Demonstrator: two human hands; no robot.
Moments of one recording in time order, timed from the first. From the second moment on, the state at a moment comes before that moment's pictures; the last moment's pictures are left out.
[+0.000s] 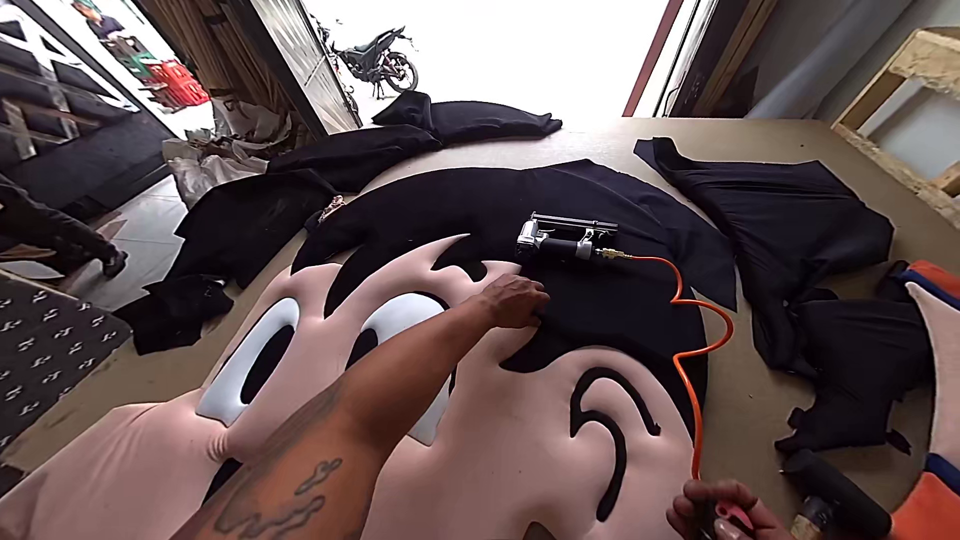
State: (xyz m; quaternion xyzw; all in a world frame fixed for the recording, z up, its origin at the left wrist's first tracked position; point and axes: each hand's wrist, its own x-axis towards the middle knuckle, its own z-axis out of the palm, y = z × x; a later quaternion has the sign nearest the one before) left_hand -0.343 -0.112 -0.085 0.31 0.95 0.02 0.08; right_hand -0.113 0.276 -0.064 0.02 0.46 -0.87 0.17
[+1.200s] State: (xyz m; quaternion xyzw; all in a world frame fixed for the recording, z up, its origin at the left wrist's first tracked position) left_hand -0.392 -0.145 -0.115 0.33 0.92 0.19 0.10; right_hand -0.255 0.036 -0.150 0.02 0.94 -0.27 -0.22
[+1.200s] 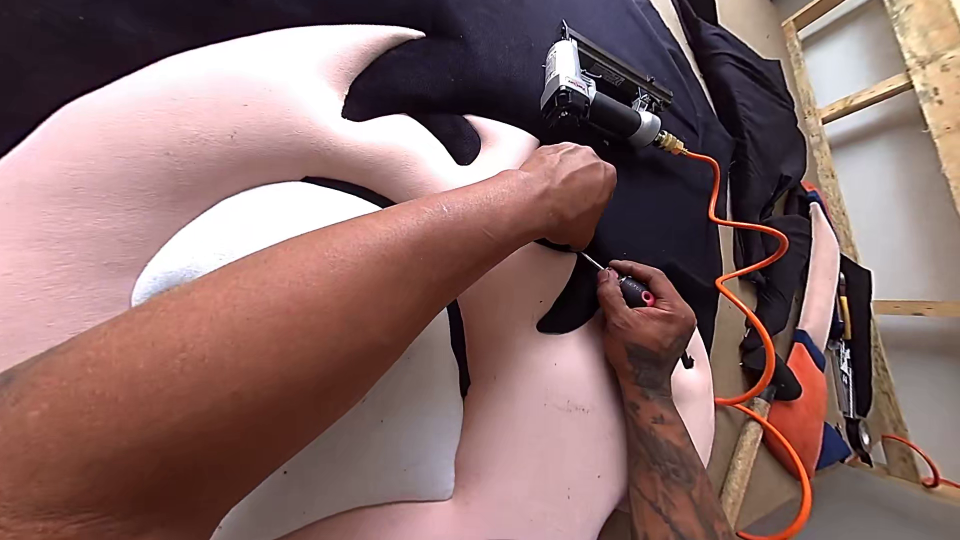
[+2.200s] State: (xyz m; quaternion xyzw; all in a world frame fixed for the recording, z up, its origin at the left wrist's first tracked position) left_hand -0.397 -0.137 -0.112 0.29 0.93 0.19 0.15; right_hand -0.253 0.039 -0.156 -0.01 0.93 -0.30 -0.23
